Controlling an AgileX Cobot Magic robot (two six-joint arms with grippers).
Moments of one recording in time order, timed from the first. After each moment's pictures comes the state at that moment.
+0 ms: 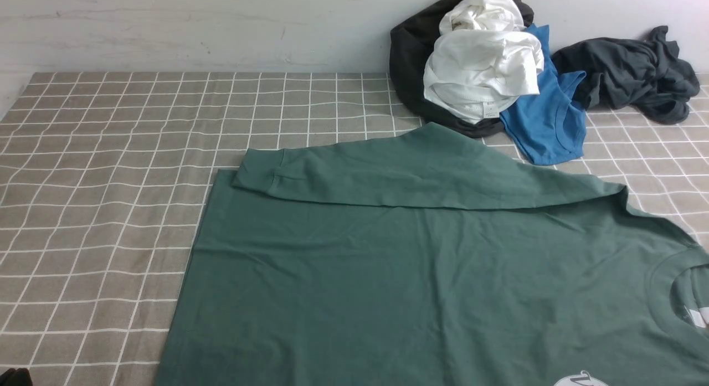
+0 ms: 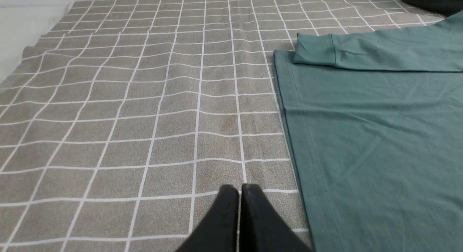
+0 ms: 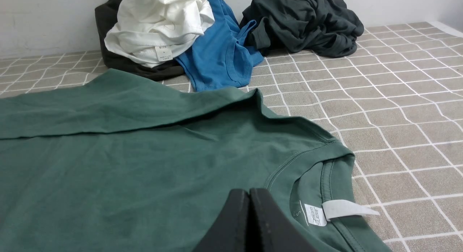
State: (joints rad) right arm -0.04 -0.01 0.03 -0.07 0.35 0.14; left arm -0.01 -0.01 0.03 -0.09 0.35 0.04
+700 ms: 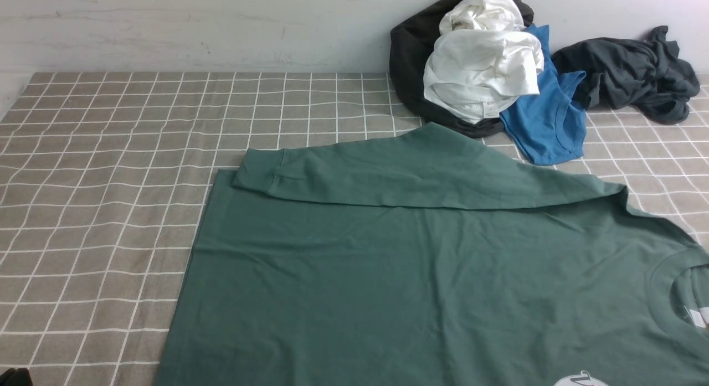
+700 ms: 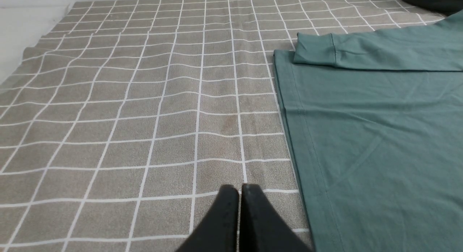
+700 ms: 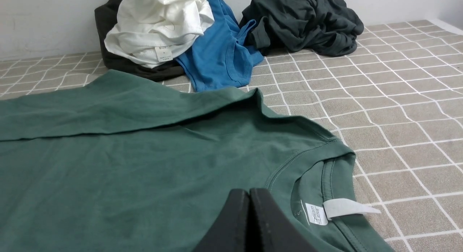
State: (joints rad) right arm -0.04 -0.01 0.03 -0.08 0.35 0.16; left arm -0.01 -0.01 0.03 -0.09 0.34 0.04
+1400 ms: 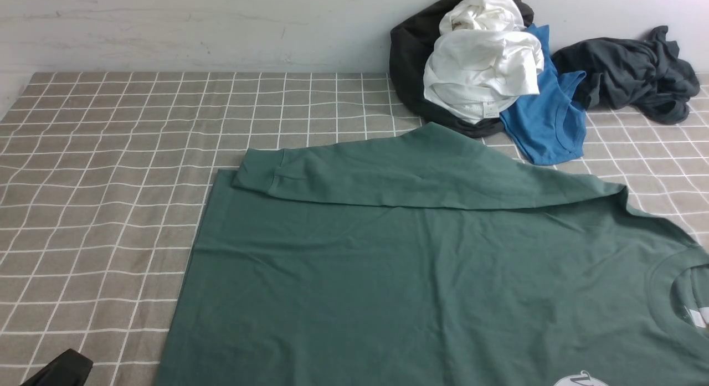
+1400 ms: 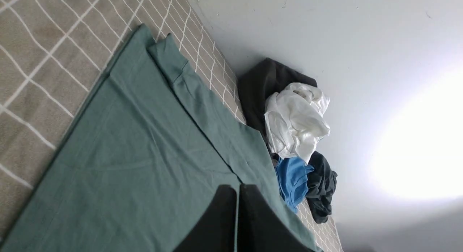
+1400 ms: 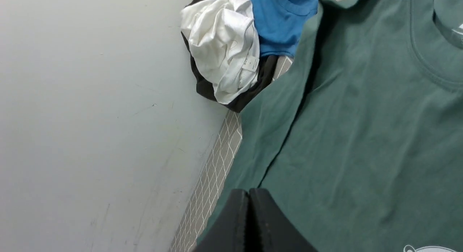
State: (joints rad) right arm -0.04 -0.01 0.03 0.58 0.35 0.61; left arm -0.01 -0.01 0.03 -0.95 0.30 -0.18
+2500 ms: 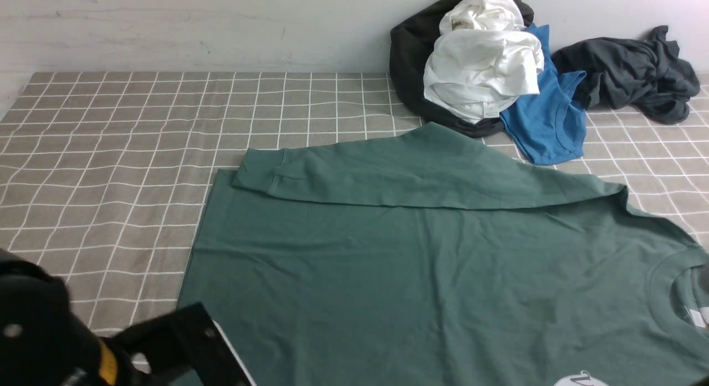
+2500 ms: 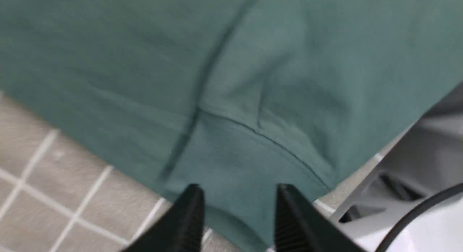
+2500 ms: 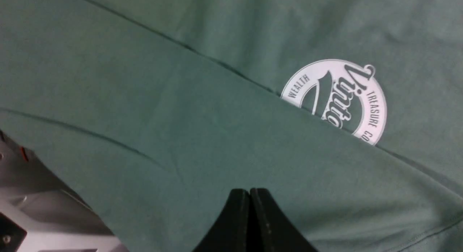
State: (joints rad) right arm 0.36 0.88 -0.72 0.26 1.24 -0.29; left arm -0.57 1.20 -0.65 -0.17 1.04 0.43
